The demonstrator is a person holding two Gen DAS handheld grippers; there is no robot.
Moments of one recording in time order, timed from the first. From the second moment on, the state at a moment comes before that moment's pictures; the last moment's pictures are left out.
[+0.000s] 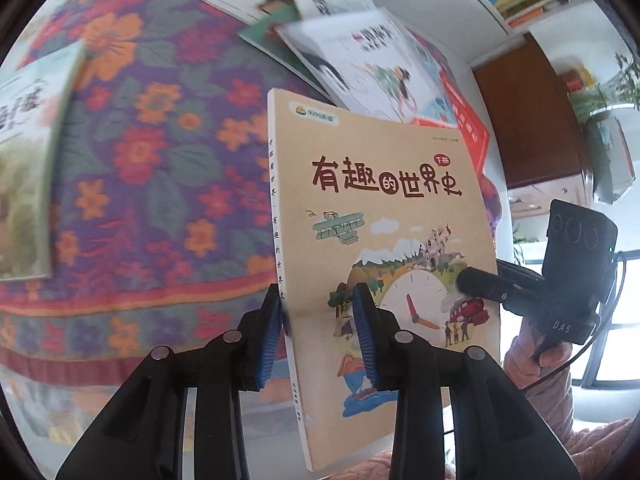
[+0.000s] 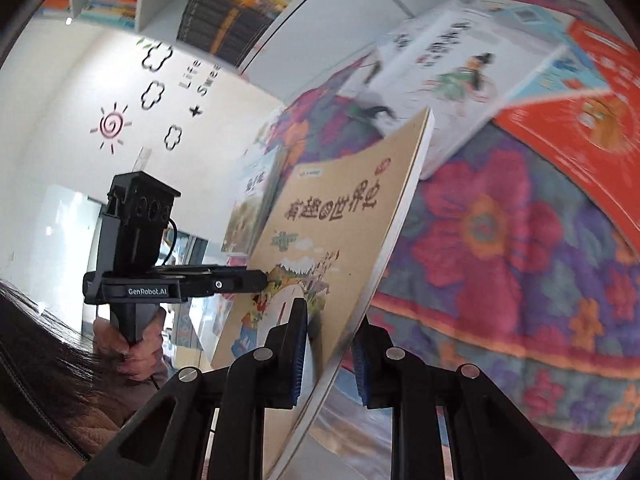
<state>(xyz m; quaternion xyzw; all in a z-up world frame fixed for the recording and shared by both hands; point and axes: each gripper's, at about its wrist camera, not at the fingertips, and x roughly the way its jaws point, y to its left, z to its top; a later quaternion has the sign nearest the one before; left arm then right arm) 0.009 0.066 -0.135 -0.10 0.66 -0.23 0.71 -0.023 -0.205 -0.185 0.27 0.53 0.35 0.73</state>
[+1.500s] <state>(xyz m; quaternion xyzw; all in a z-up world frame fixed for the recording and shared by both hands) 0.134 0.377 -0.156 -0.19 0.58 -0.10 0.78 0.128 0.122 -0.177 0.20 0.52 0.42 0.72</state>
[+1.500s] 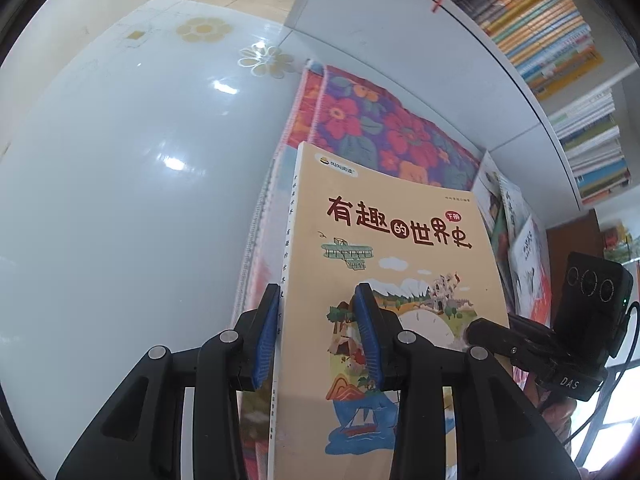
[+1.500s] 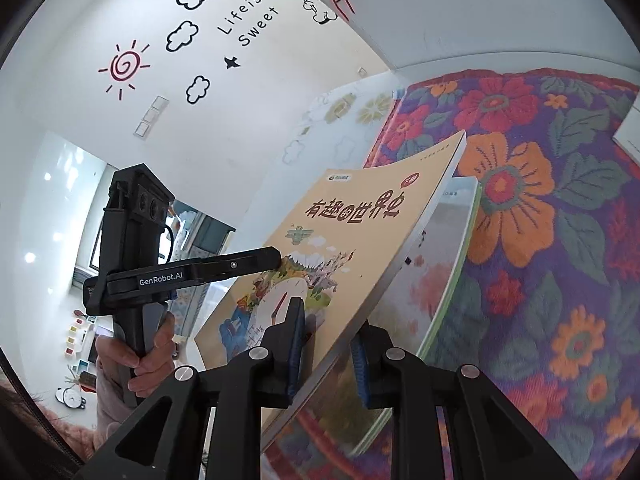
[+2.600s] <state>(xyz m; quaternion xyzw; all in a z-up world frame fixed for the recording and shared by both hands) 0.141 0.369 -0.176 -0.12 0.61 -0.07 0.78 0.130 0.131 -0.215 0.23 0.57 0.35 0.71</state>
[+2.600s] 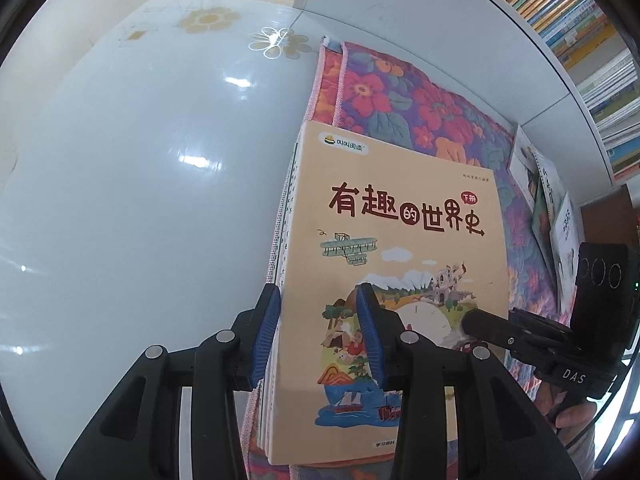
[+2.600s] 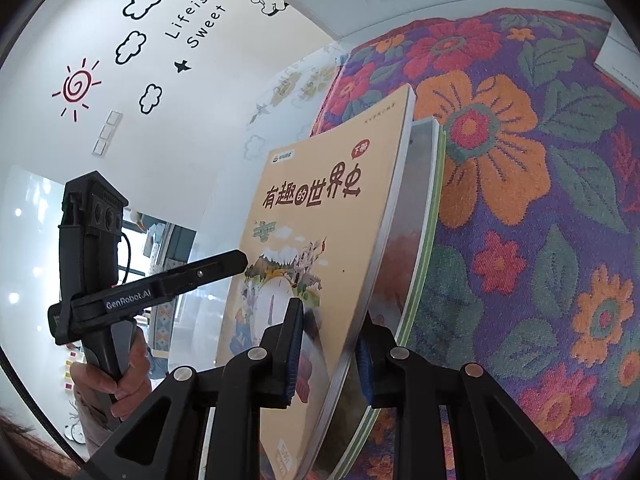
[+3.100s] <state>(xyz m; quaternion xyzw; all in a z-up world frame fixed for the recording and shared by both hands) 0.129 0.382 -0.165 -0.15 0.59 -0.04 0.79 0.131 0.137 -0.209 0.22 0.58 0.31 0.72</state>
